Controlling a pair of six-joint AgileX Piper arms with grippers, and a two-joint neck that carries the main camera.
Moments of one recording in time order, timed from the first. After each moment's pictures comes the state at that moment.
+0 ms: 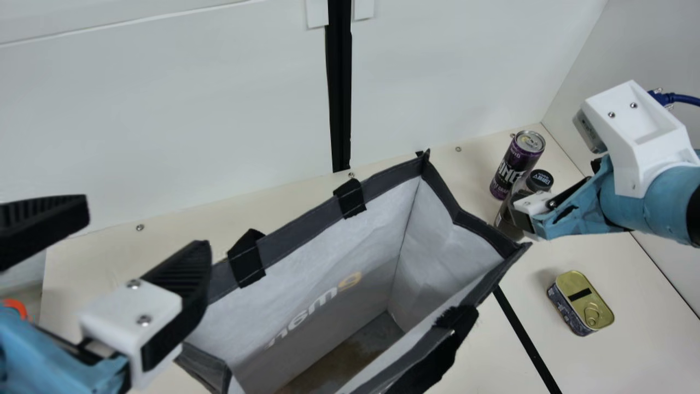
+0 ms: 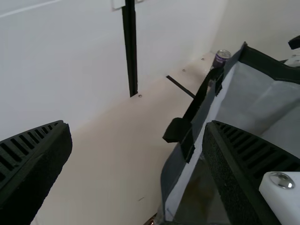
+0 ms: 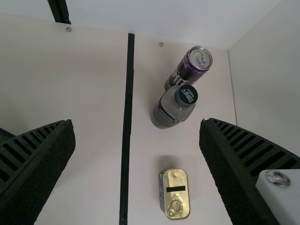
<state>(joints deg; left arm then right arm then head) -41.3 79.0 -114.3 -4.0 69.9 0.3 -20.8 67.2 -88.0 5.3 70.0 -25.8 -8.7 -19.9</state>
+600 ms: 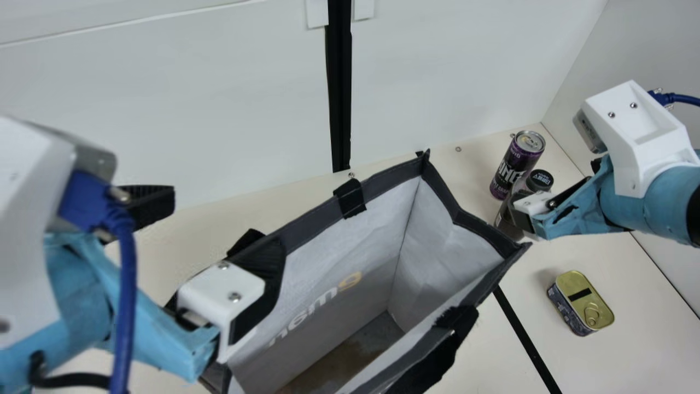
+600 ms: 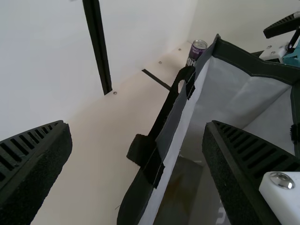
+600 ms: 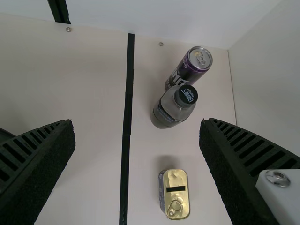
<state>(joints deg) -44.6 86.3 -118.4 -7.4 69.9 2.0 -20.8 67.2 -88.0 5.3 70.0 -25.8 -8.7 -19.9</state>
